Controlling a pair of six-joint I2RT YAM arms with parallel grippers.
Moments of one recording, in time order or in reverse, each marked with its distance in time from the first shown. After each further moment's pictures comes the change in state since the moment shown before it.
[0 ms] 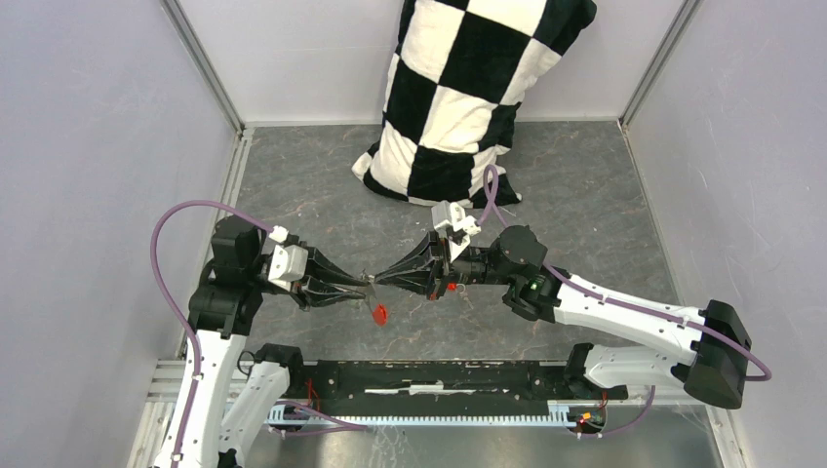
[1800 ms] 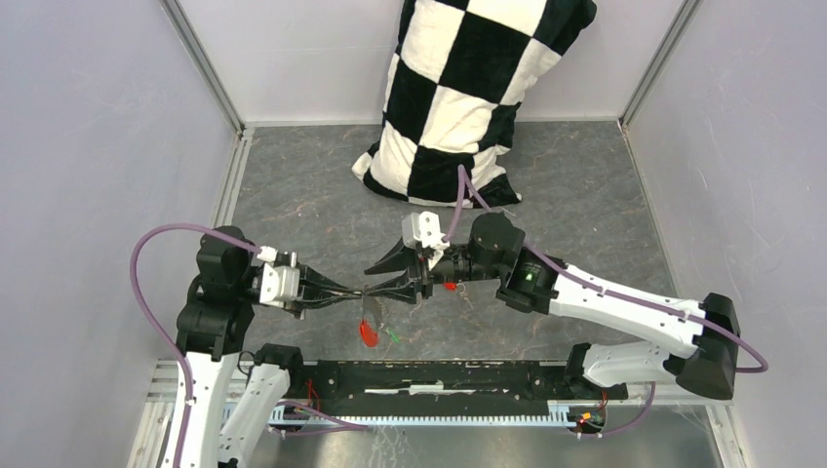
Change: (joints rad) left arm 0.000 -0.074 0.048 -0.051 -0.028 0.050; right arm 0.037 0.065 0.145 -0.245 -0.024 -0.260
